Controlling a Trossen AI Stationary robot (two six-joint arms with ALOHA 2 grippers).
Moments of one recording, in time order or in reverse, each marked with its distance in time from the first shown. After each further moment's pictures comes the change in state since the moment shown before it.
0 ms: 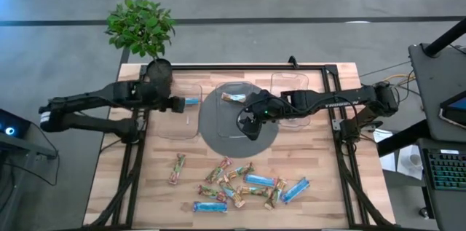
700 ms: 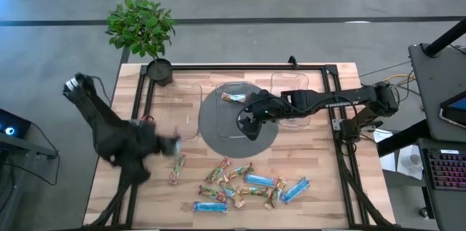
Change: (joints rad) left arm -1.072 0.199 0.021 -0.163 -0.806 -1.125; right arm 0.001 0.002 0.008 0.014 -0.002 0.001
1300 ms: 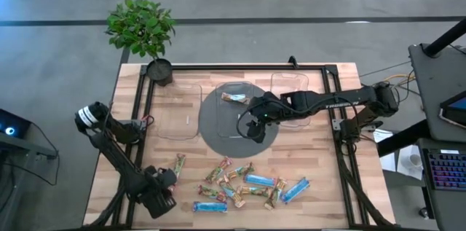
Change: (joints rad) left arm -0.130 0.576 -0.067 0.419 0.961 0.474; right arm 0.011 0.000 -0.004 -0.155 0.004 -0.027
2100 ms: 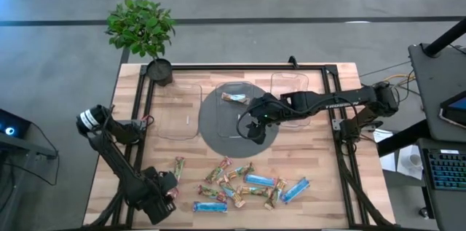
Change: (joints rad) left arm 0.001 0.011 0.158 -0.194 -0.031 0.067; right arm 0.004 0.000 0.000 -0.002 -0.030 0.000
